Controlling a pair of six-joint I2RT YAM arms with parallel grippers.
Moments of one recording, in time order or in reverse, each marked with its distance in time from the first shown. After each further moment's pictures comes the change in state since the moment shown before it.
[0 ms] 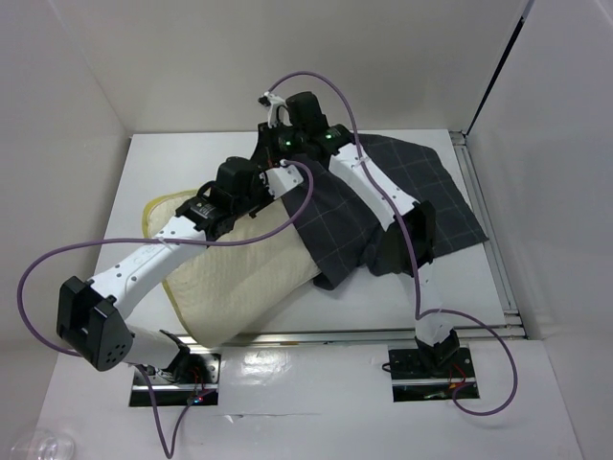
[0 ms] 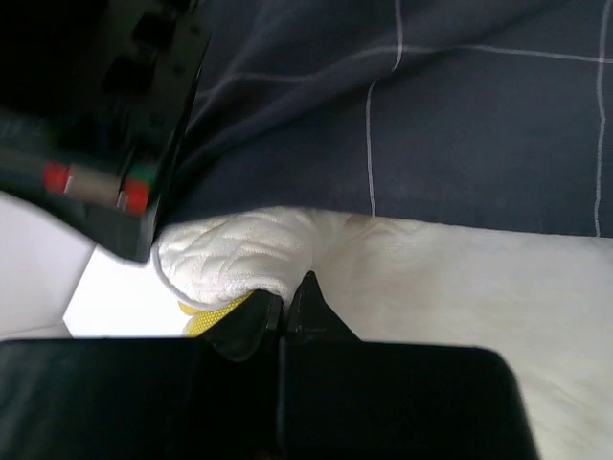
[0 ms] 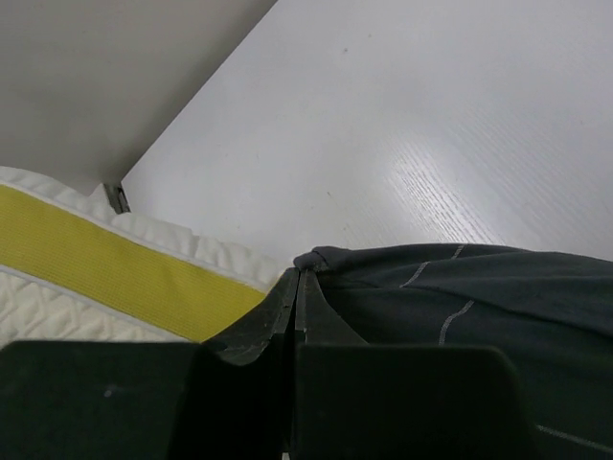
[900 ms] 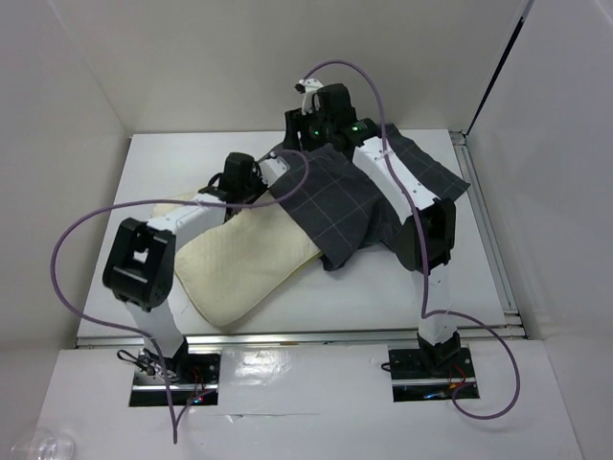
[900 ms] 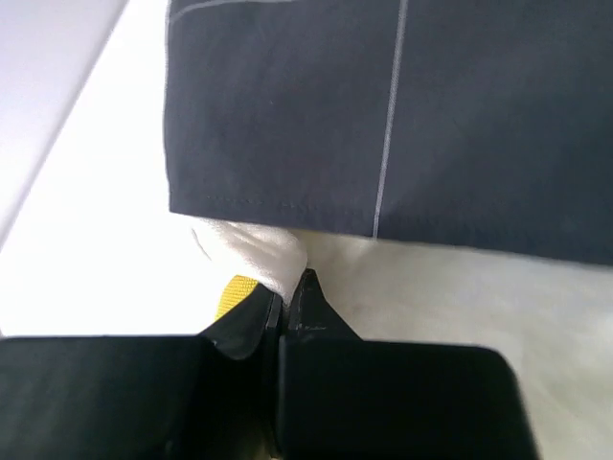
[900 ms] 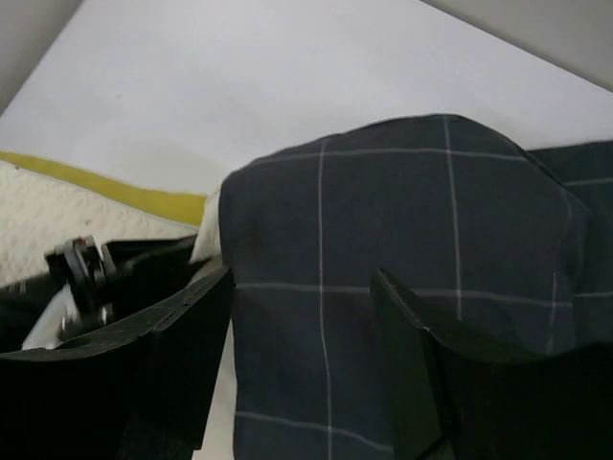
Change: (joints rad) left arm 0.196 0.358 -0.026 0.310 0.035 -0.011; right arm -0.111 -0.090 -0.115 0.038 0.315 -0.162
